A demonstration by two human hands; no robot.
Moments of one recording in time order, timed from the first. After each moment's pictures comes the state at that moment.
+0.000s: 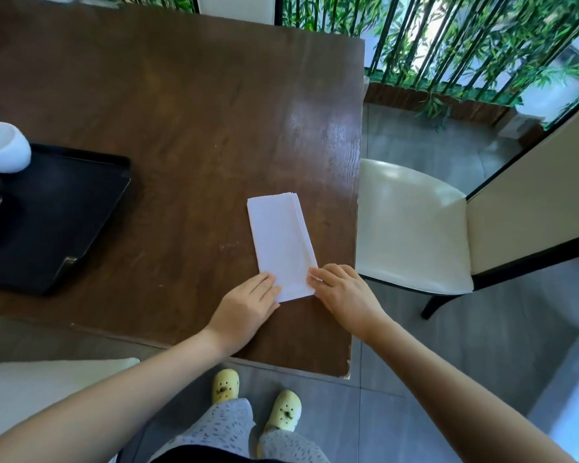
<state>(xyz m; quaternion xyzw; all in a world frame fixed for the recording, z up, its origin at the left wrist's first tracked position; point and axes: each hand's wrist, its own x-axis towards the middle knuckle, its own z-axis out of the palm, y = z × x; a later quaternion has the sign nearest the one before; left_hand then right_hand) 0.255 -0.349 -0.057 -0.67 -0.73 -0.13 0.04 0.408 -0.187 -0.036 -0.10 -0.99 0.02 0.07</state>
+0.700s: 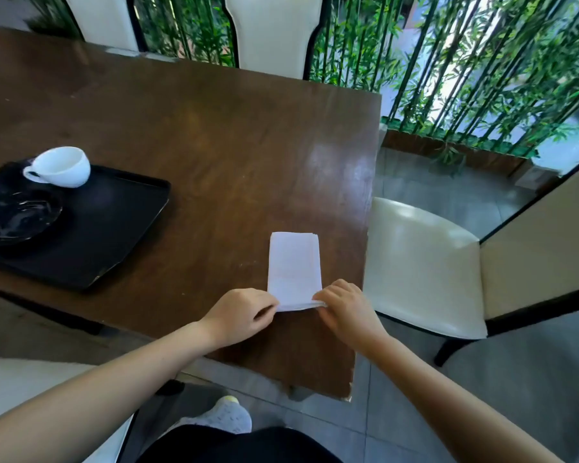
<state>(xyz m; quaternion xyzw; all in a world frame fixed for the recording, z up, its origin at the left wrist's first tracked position) 0.234 -0.361 -0.012 -0.63 -0.73 -0.24 -0.09 0.399 -0.192 -0.014 -0.14 -0.97 0.15 0.09</state>
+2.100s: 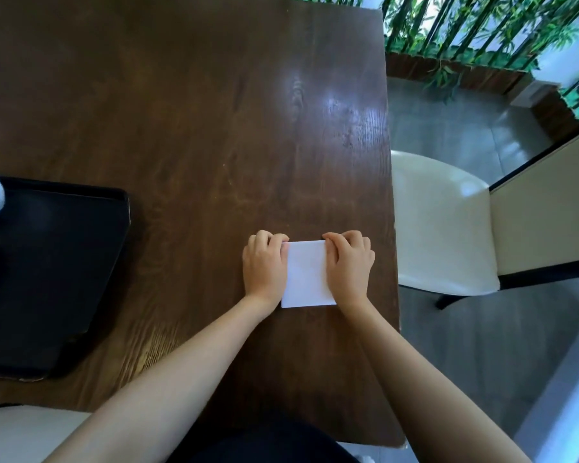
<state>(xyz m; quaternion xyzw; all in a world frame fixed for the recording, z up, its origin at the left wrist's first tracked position) 0.154 -0.231 -0.059 -0.38 -0.89 -0.25 -0.08 0.262 -0.147 -0.065 -0.51 -0.80 0.22 0.20</state>
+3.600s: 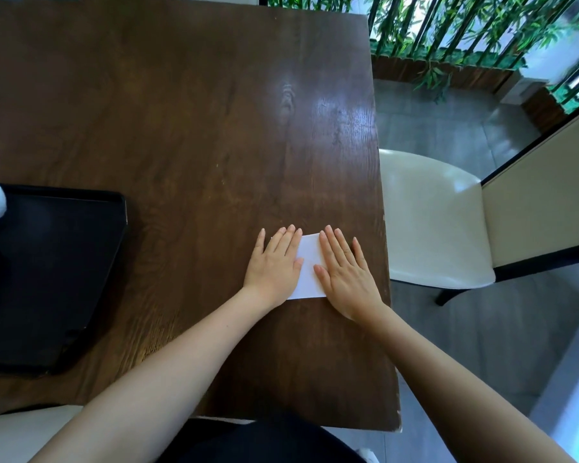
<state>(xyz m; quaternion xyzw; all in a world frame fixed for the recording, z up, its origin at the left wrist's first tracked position) 0.163 -0.233 -0.064 -0.59 -0.80 0.01 -0.07 0.309 -0.149 -0.081 -0.33 -0.94 0.11 -0.03</state>
